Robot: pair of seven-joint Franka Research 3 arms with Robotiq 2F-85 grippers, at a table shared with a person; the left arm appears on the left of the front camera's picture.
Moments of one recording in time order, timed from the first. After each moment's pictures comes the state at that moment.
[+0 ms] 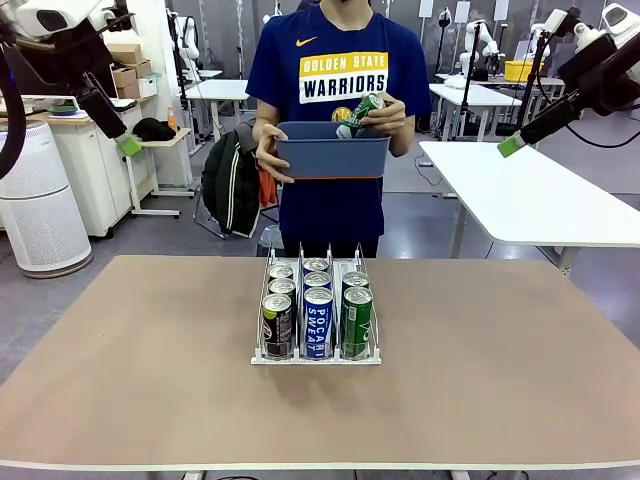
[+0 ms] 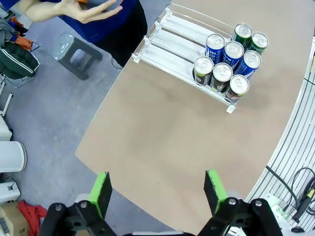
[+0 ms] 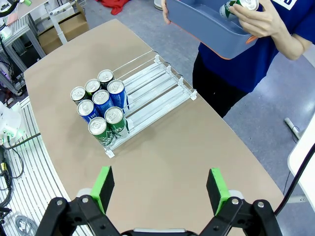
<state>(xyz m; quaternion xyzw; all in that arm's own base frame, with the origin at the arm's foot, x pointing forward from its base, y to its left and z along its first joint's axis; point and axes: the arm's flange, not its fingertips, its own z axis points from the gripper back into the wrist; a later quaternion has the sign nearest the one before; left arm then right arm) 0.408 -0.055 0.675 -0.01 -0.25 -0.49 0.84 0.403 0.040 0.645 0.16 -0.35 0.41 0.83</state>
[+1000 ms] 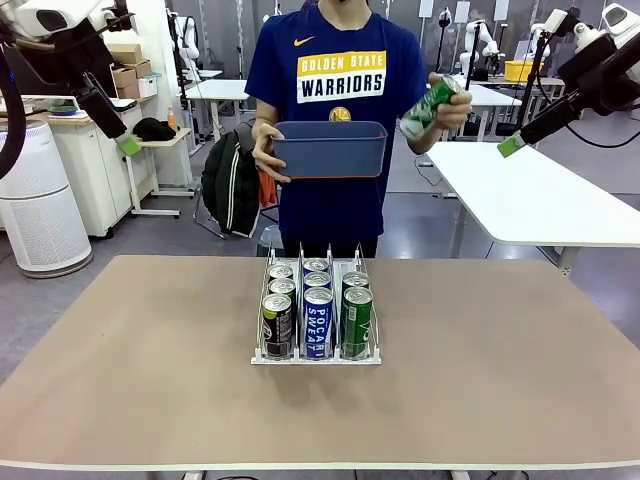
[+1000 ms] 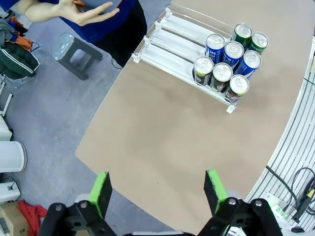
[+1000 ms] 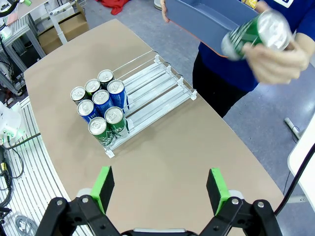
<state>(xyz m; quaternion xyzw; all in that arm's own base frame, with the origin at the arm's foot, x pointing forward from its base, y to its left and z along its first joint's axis) 0.408 -0.055 0.675 -0.01 -0.25 -0.49 0.84 0.403 0.040 0.645 0.16 -0.35 0.41 0.83</state>
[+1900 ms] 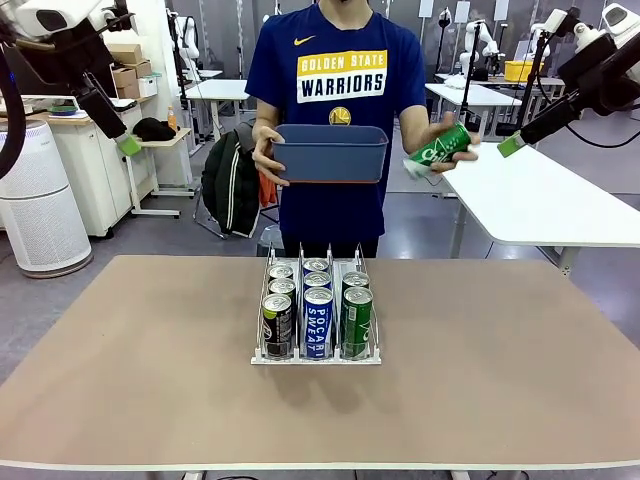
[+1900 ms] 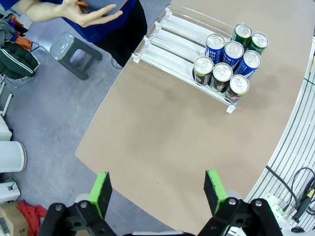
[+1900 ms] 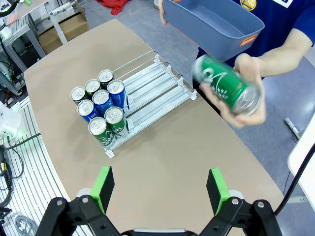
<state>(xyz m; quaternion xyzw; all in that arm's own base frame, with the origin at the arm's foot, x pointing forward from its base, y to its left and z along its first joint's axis) 0.408 -0.055 0.675 -0.01 -0.25 -0.49 0.84 0.403 0.040 0.645 0.16 -0.35 0.41 0.83</state>
